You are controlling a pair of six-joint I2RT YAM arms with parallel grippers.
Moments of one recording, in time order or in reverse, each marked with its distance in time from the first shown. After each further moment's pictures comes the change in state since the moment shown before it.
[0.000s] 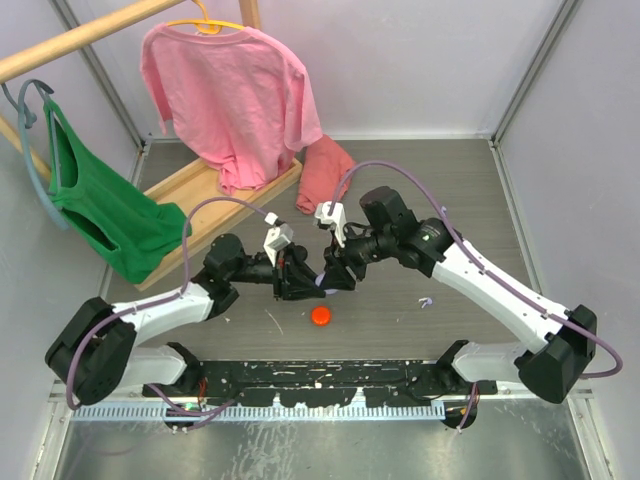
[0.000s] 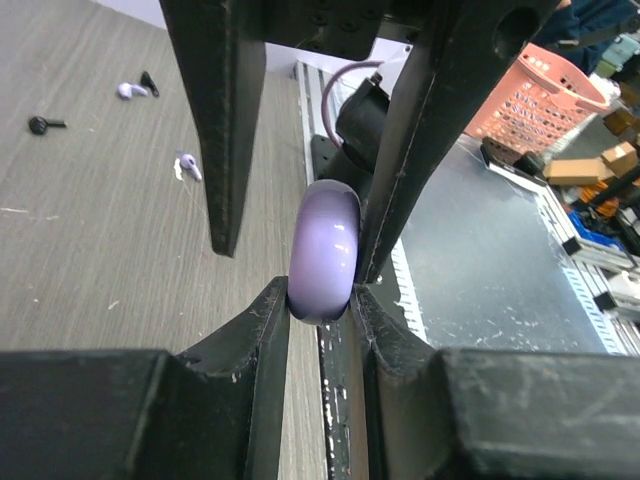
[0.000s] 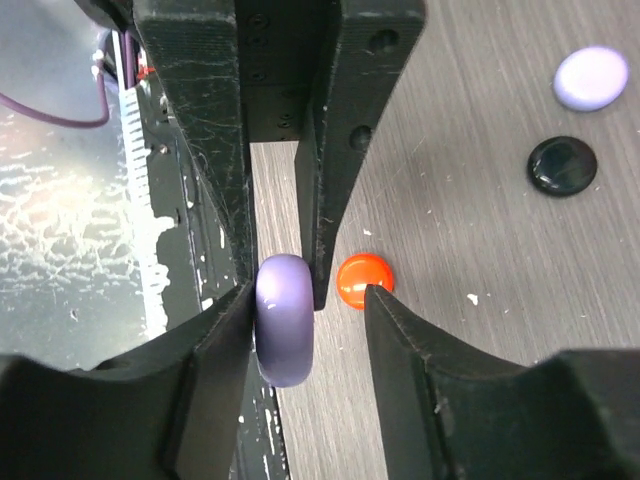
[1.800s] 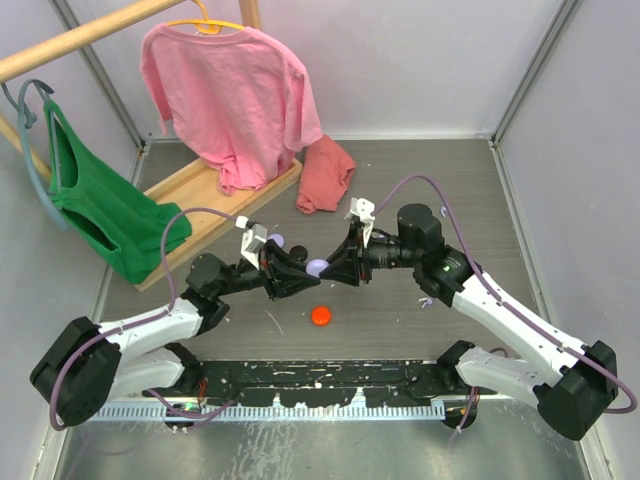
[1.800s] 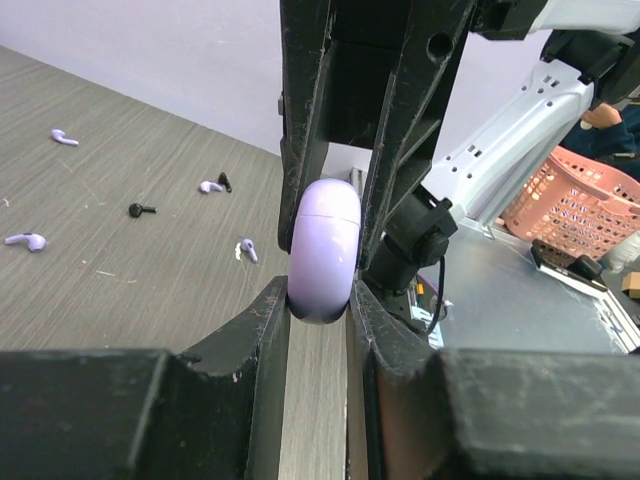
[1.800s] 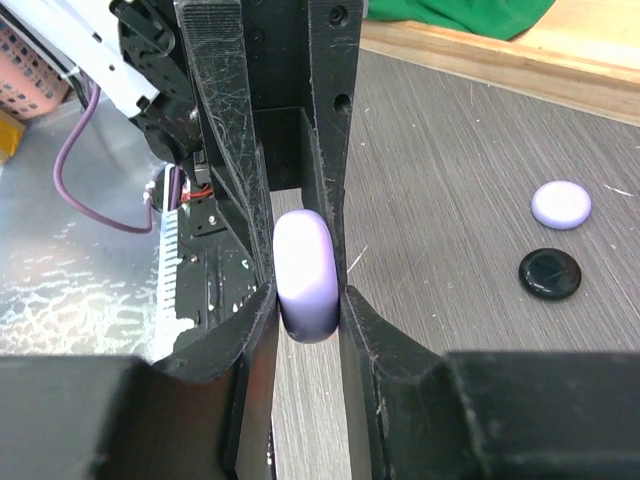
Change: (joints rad) left arm -0.004 -0.156 -0.141 0.231 -0.283 -0.091; right arm -0.084 -0.236 -0.347 0.620 -0.136 0.282
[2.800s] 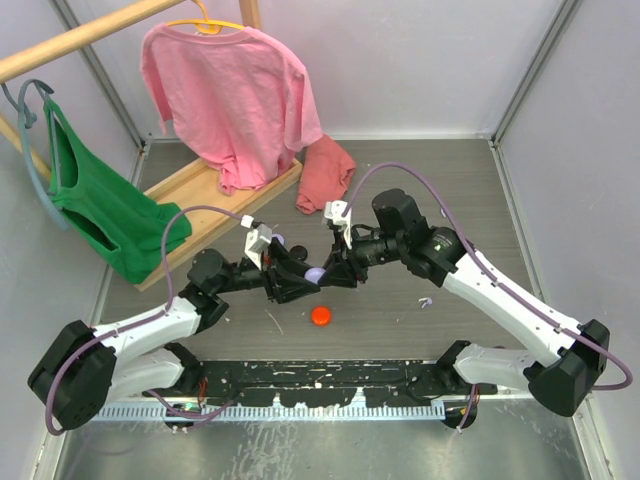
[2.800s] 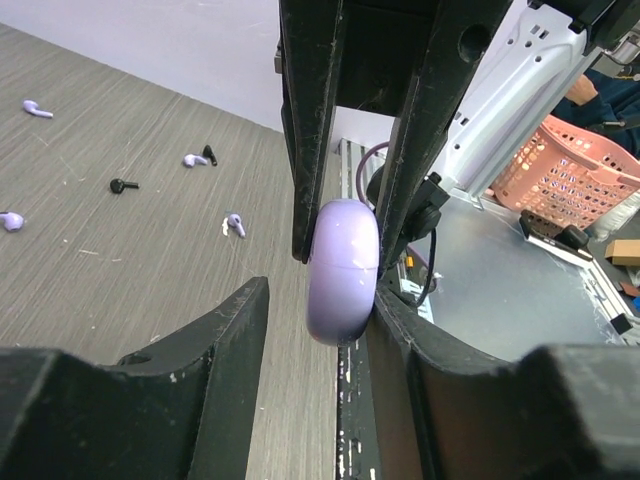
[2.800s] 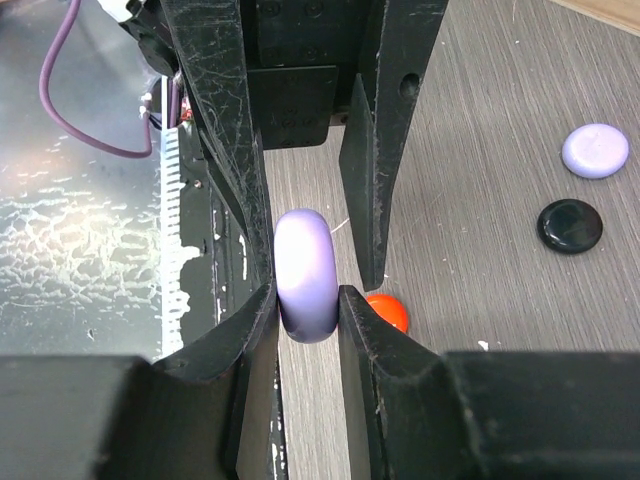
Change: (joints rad) left arm -0.003 -0.027 0.033 -0.129 0.067 0.035; right arm 0.076 0.136 0.272 -0.460 0.044 -0.237
